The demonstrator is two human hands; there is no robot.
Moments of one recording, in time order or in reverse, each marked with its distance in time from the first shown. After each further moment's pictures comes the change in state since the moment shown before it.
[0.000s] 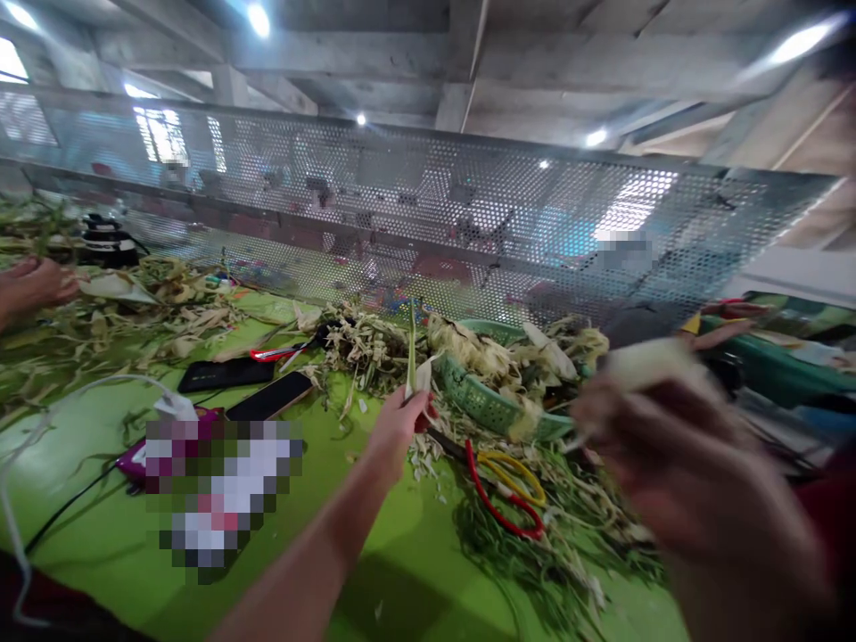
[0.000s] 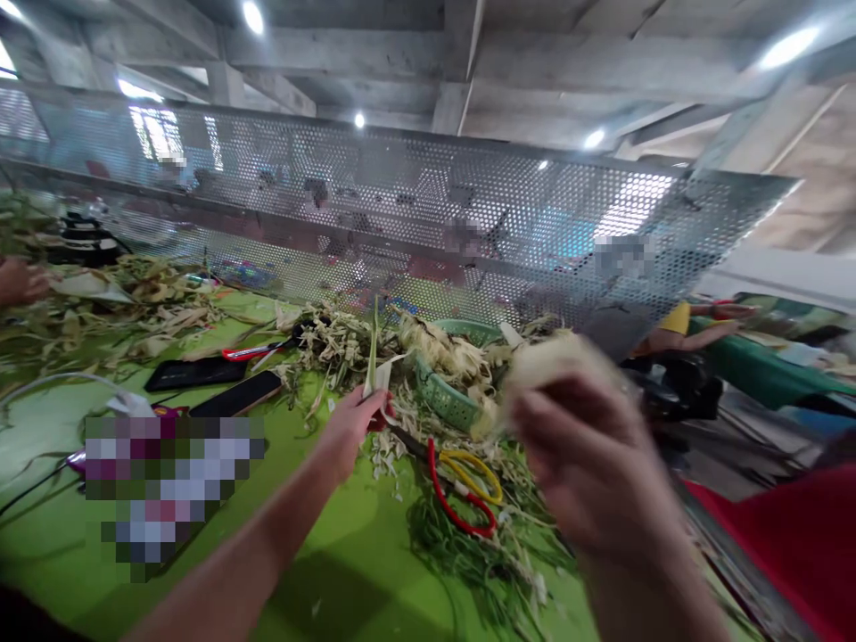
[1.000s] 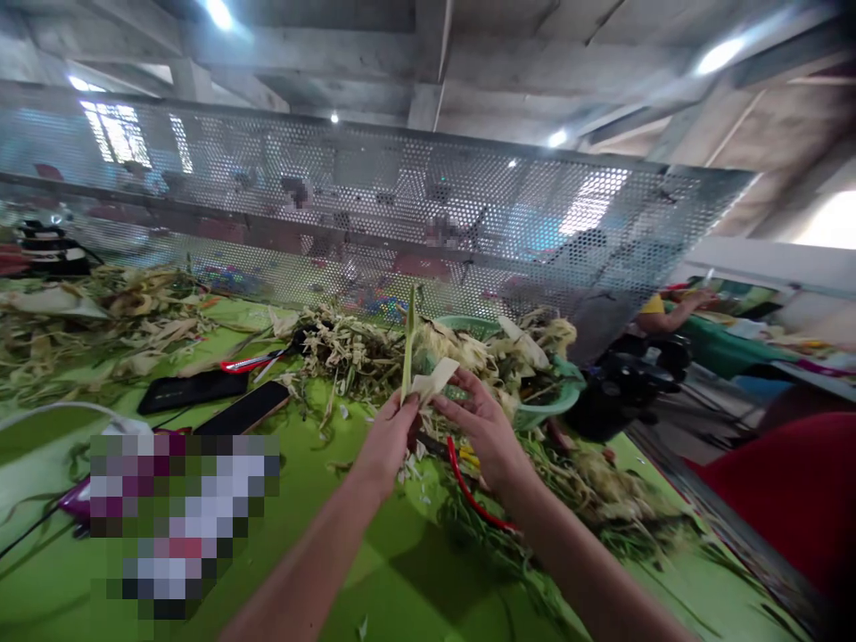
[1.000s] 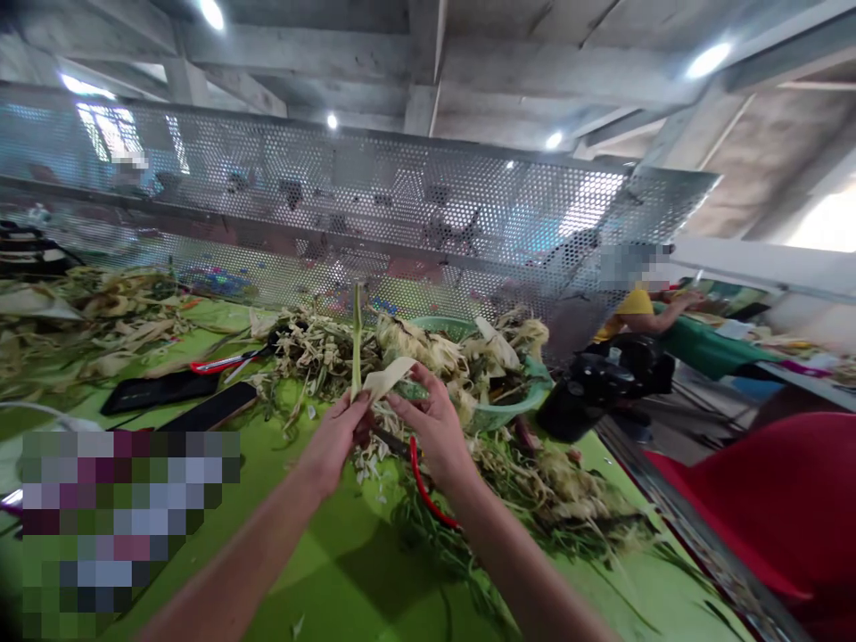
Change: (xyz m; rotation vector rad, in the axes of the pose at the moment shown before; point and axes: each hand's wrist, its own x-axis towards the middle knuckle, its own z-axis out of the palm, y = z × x) left_hand -0.013 0.005 0.014 -0.092 -0.109 -0.079; right_hand 0.014 0.085 0.058 0.045 -0.014 0.232
